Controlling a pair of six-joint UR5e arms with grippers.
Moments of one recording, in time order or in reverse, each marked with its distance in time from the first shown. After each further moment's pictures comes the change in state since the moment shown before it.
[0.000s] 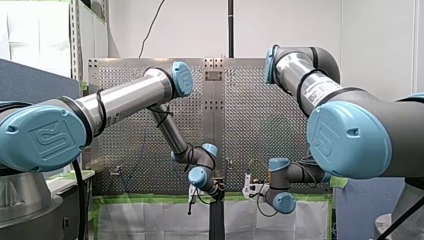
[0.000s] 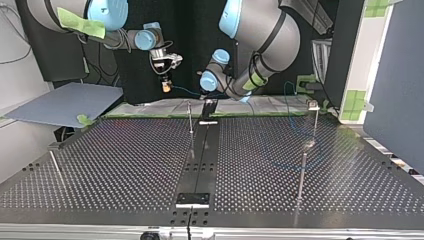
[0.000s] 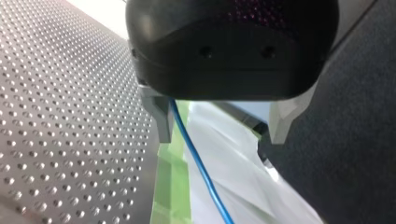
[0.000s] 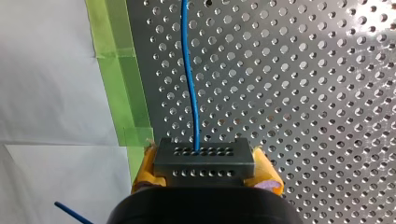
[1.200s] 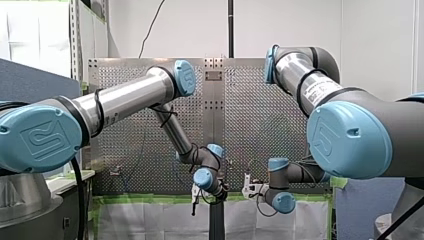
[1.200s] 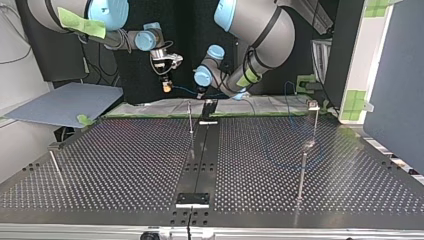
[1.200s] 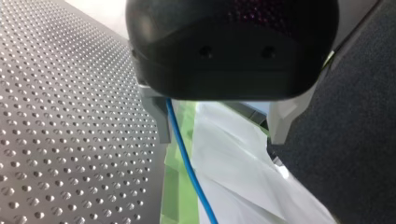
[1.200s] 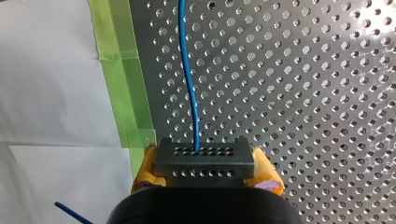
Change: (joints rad) left arm -0.047 0.001 0.000 0.030 -0.091 -0.015; right arm 0.003 0.001 -0.006 0.012 -0.001 -0.003
